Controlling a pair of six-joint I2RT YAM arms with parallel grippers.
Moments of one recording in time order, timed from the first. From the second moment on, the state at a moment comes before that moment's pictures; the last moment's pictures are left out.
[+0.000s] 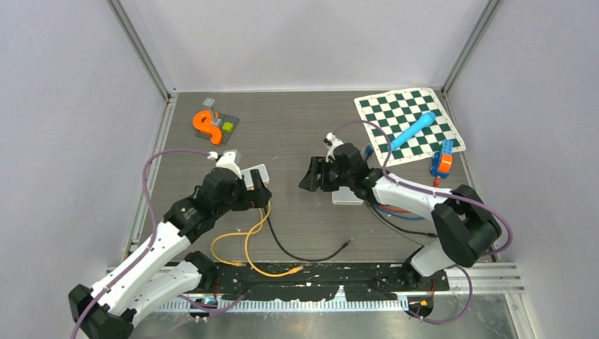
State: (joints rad) left arm -0.63 0.79 0.72 -0.57 -0.15 -0.62; right arm 0.67 1.50 0.83 0.06 -0.25 0.64
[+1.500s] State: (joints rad) left arm -0.18 1.53 0.71 -0.06 0.19 -0.55; right arm 0.73 2.15 1.34 0.13 -0.41 0.61
